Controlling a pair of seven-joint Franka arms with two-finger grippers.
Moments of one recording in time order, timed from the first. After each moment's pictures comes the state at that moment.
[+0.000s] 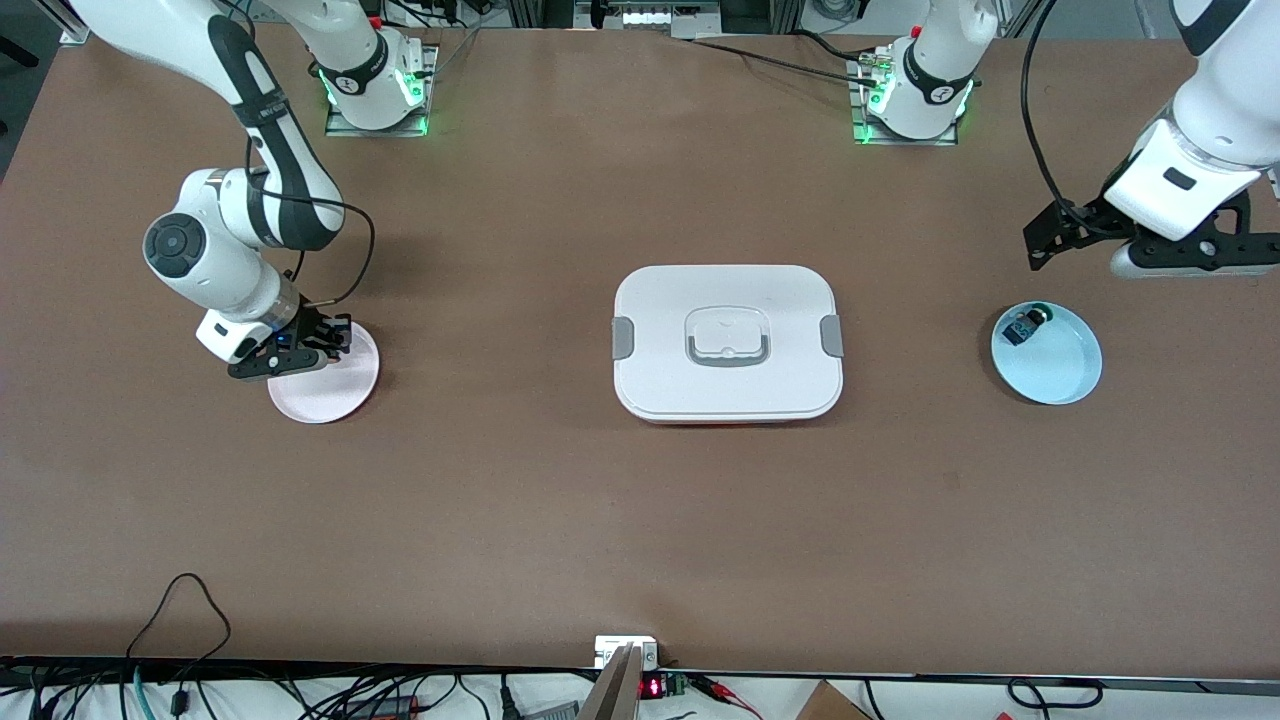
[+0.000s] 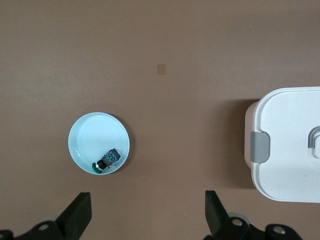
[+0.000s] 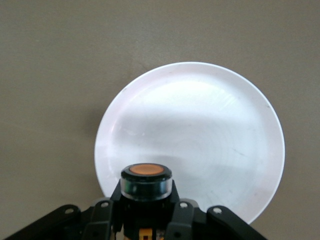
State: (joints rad) left arm -0.09 -0.07 -0.03 -1.77 0.07 1.72 -0.15; right arm 0.12 0.31 -0.08 -2.26 0.05 2.58 -0.17
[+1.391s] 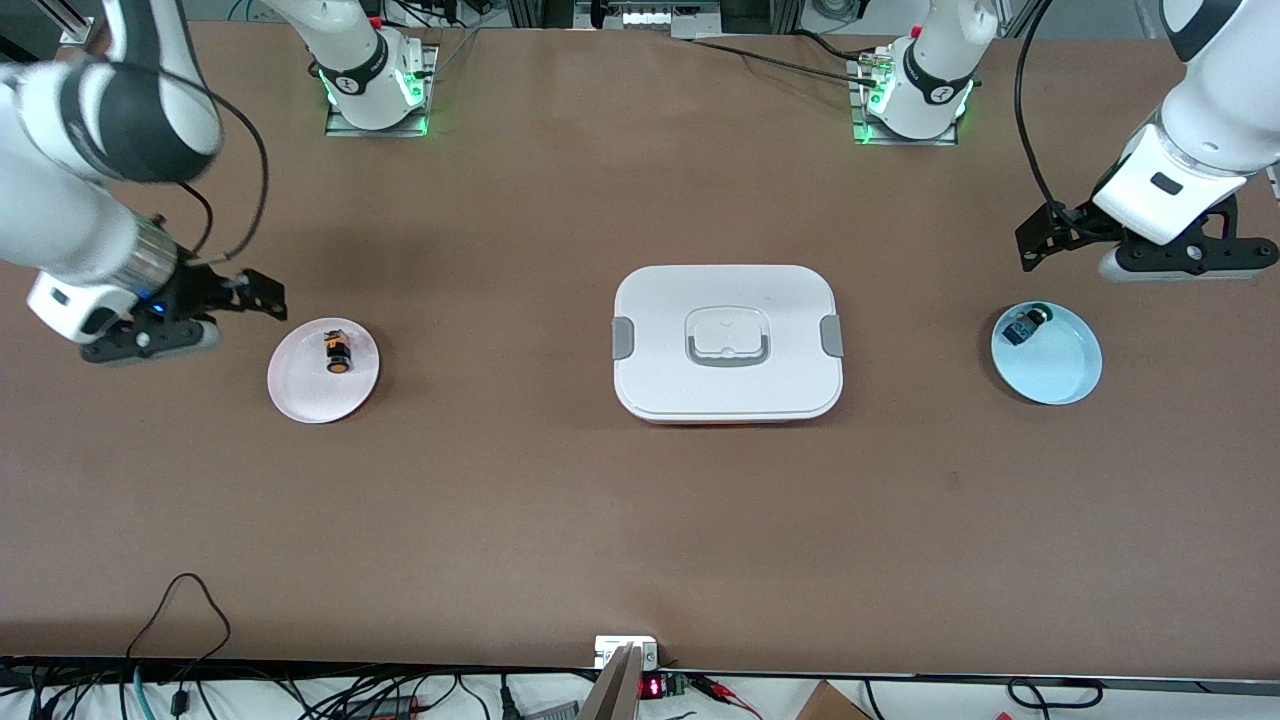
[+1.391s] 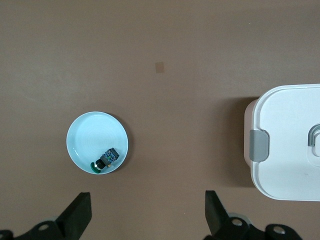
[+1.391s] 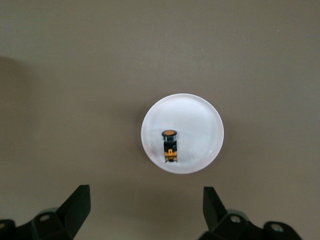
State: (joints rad) left arm -0.09 -0.06 -0.03 -1.77 0.07 1.72 -0.15; right arm 0.13 0.09 -0.09 -1.78 0.05 1.81 -0.16
